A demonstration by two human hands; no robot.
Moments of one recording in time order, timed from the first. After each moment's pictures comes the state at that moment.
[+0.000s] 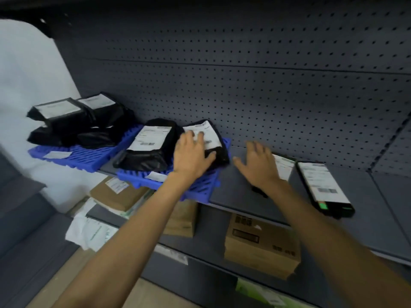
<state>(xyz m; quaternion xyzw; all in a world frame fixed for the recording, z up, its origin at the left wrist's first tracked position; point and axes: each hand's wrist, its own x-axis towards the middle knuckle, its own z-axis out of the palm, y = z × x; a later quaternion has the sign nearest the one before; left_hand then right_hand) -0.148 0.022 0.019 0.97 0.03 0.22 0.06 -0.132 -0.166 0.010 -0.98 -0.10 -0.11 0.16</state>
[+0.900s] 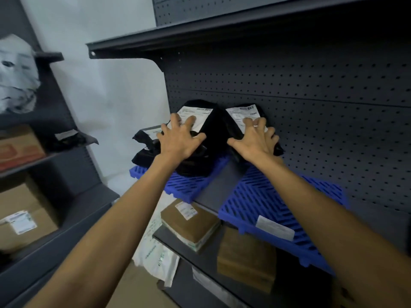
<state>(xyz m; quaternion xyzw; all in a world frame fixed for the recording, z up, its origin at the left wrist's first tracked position) -0.141 0.356 0.118 0.94 0.21 0.27 0.09 -0.071 0.171 0.116 -0.95 -0.15 -0.16 0.24</state>
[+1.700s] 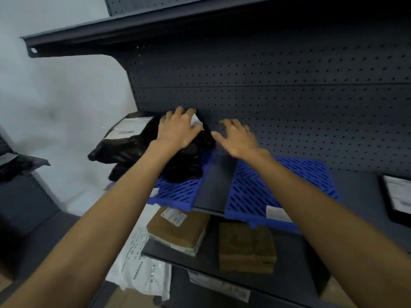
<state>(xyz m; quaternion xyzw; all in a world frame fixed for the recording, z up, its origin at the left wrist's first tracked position) -0.091 0.391 0.139 0.98 0.00 0.22 0.03 -0.063 0.214 0.100 -0.95 -0.16 -0.13 0.22</state>
